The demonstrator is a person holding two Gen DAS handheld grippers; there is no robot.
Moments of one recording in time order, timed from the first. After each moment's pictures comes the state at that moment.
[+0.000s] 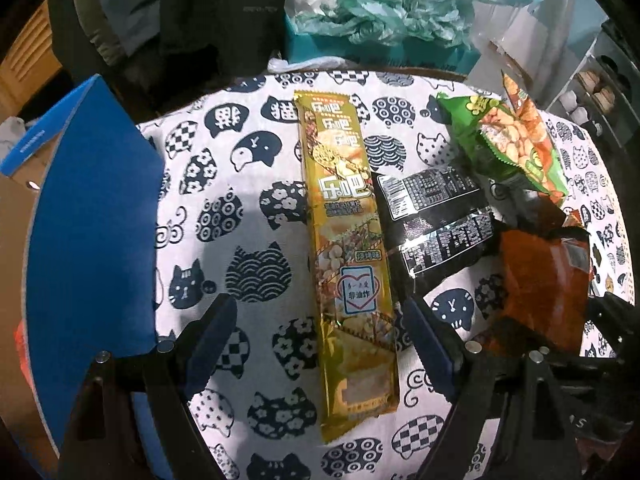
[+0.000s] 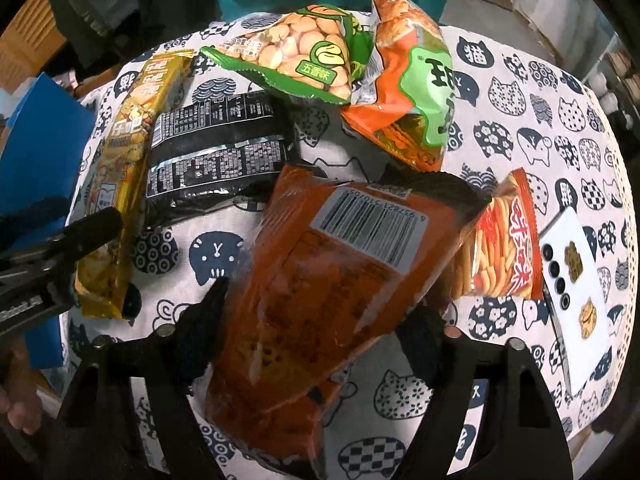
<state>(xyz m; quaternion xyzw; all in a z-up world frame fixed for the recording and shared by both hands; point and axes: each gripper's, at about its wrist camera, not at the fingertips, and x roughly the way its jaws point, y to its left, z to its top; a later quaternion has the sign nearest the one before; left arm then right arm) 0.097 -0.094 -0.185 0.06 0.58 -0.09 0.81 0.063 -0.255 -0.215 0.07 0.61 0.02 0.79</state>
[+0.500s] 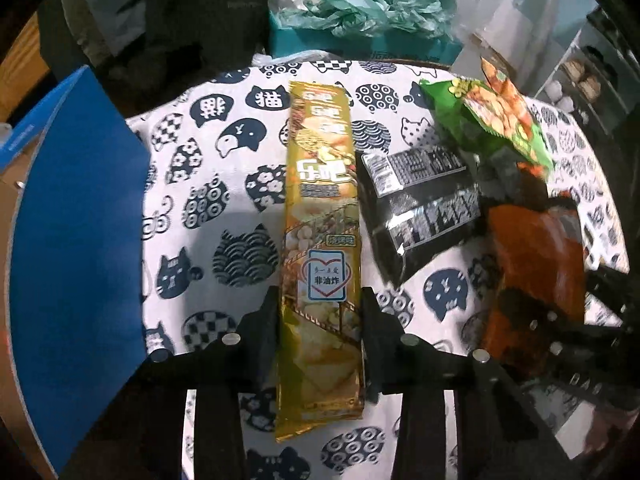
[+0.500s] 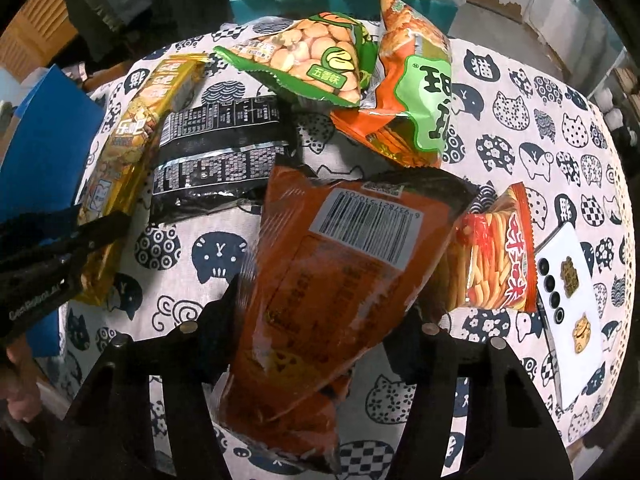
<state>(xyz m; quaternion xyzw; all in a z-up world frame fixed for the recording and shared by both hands) 0.079 -0.091 -0.188 0.07 0.57 -0.12 0.81 0.063 -0.260 -0.207 0.05 0.60 0.03 0.80</state>
